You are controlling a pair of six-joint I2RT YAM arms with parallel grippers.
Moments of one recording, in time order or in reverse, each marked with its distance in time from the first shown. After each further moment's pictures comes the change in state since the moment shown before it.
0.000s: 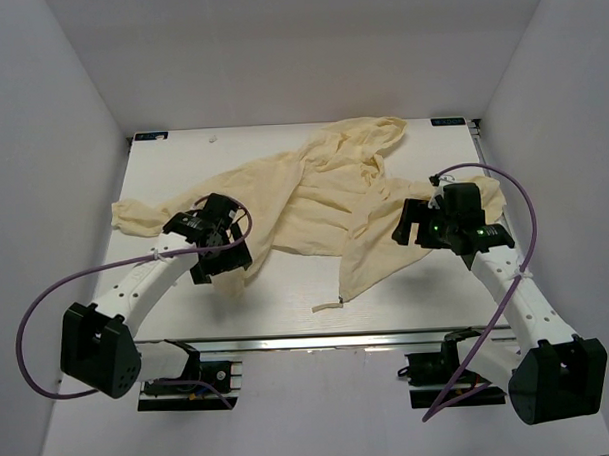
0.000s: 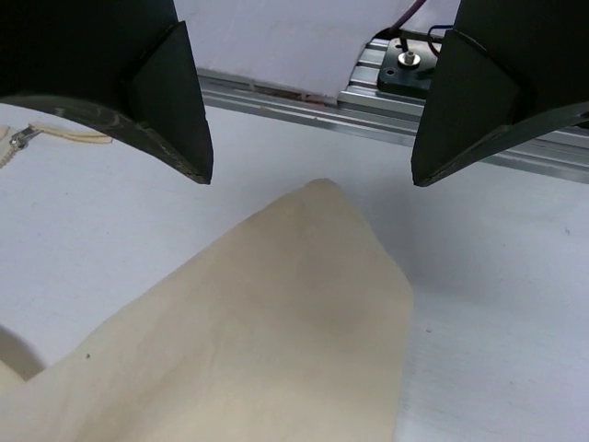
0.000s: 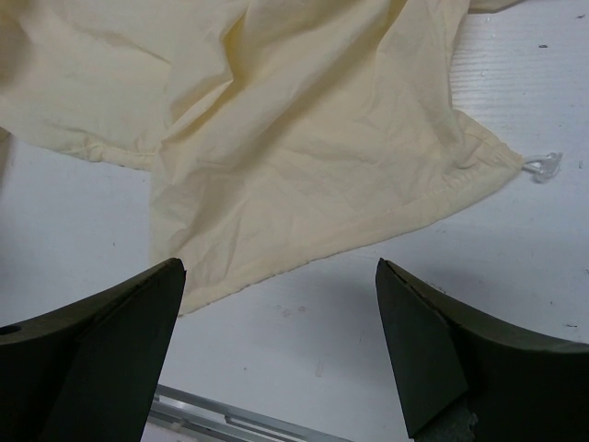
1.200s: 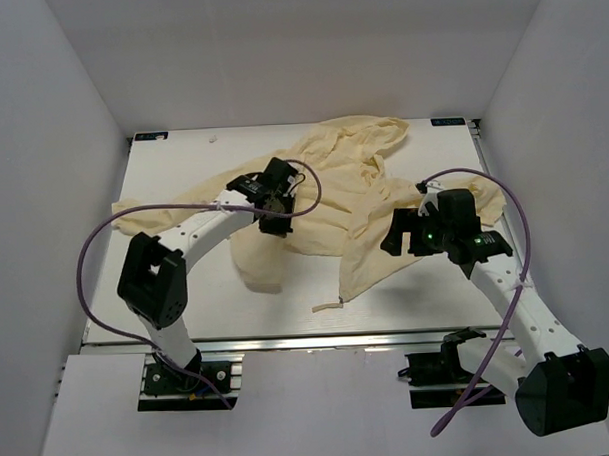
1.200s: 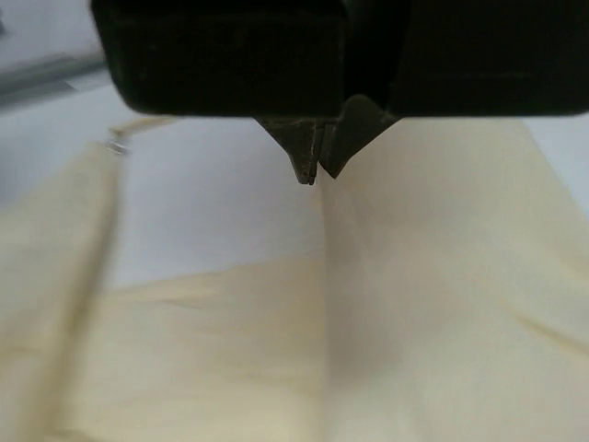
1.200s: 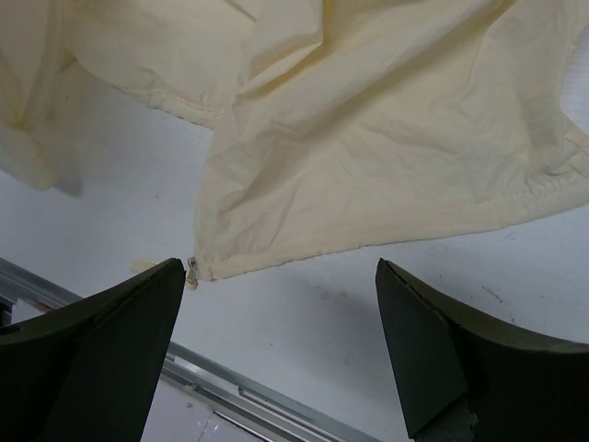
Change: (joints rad) left arm -0.186 0.478 0.415 0.195 0.086 0.375; right arm 0.072 -0.052 -0.032 -0.001 -0.101 -0.030
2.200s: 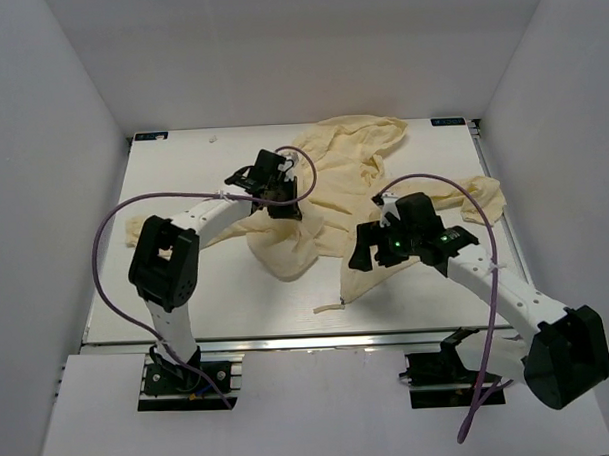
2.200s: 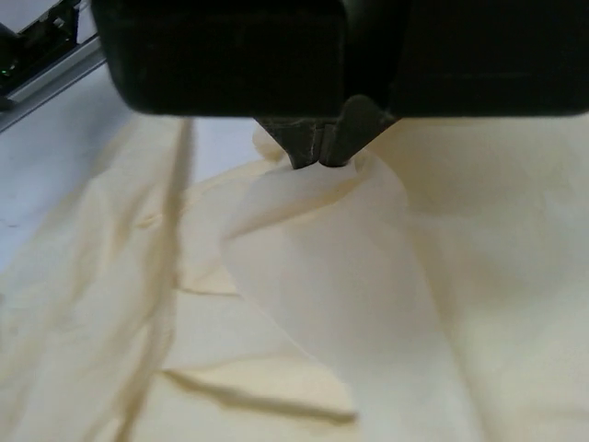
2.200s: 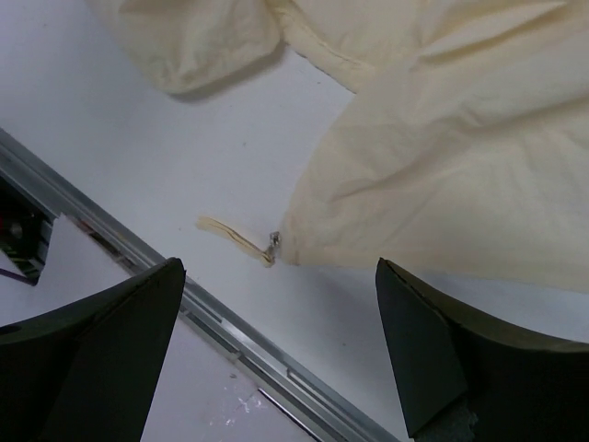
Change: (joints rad) left arm 0.115 0.121 -0.015 0.367 0.319 -0.028; right arm 0.246 0.126 0.004 0.066 -0.056 0.043
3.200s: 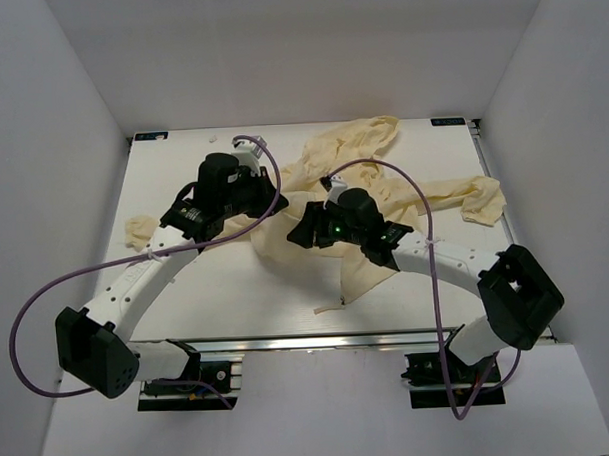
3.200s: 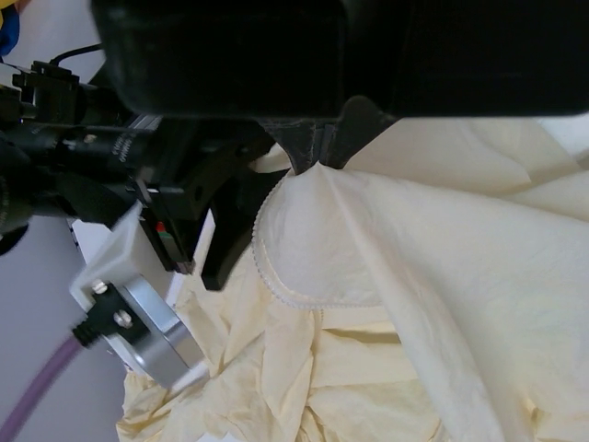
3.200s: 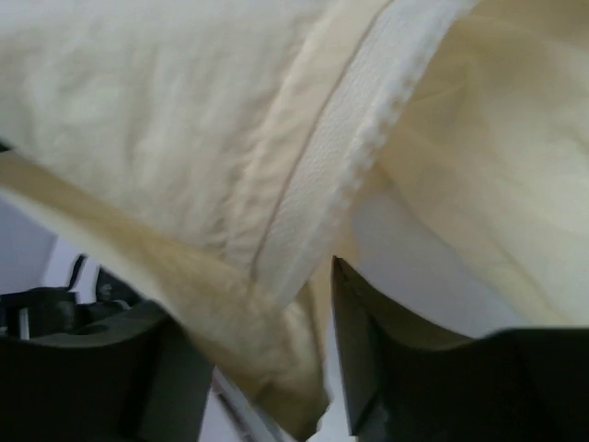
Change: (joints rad) left arm -0.001 -0.603 -0.223 0.073 0.060 -0.024; right arm 0.306 0.375 0.123 0.659 0.151 0.346
